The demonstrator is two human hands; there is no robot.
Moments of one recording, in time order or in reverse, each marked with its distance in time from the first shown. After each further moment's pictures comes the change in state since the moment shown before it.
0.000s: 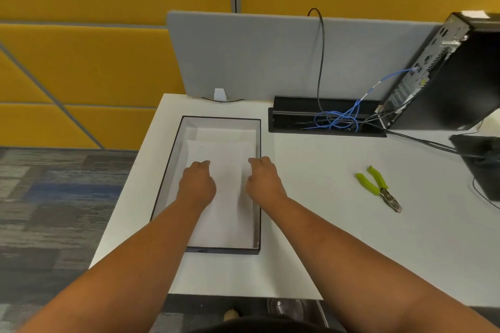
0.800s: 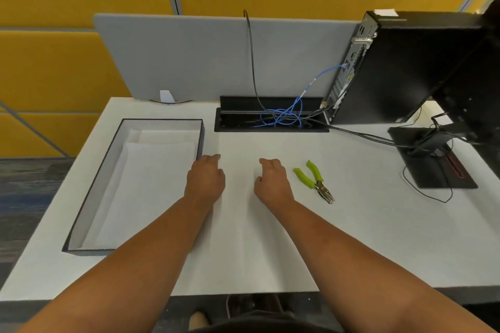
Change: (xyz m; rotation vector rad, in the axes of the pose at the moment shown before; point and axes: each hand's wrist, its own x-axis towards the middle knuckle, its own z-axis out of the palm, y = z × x) left_hand -0.028 0.172 0.063 -0.074 0.024 0.135; right_hand -0.040 0.150 -0.094 0.029 0.114 0.147
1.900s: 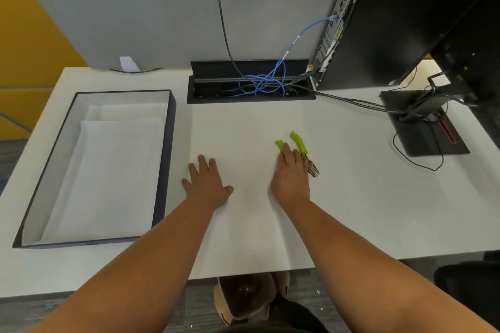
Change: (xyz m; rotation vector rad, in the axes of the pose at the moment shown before) left_hand -0.022 0.022 0.086 0.338 -0.436 -0.199; right_hand -0.008 0.113 0.010 -0.388 -0.022 0.087
